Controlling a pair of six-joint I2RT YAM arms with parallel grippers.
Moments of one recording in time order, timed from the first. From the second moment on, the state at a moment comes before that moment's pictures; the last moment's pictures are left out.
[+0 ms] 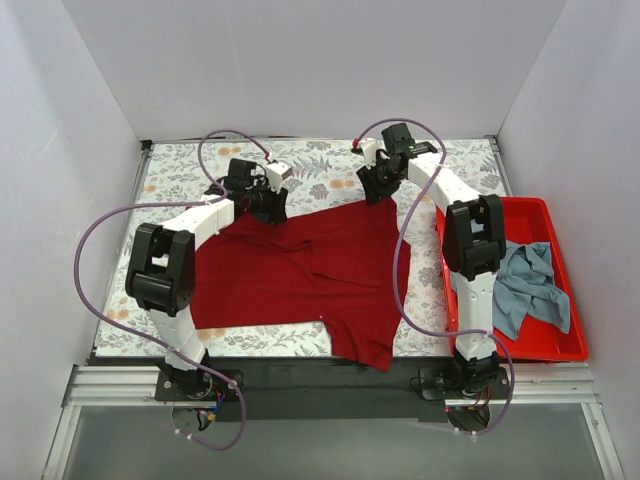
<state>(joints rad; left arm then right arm) -0.28 1.83 1.24 -0.24 0.42 0.24 0.33 2.16 1.87 -0.77 -0.34 -0.38</state>
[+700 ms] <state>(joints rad) -0.20 1.89 1.31 -0.30 0.43 0.20 0.21 2.23 1.79 -0.73 -0.18 -0.38</state>
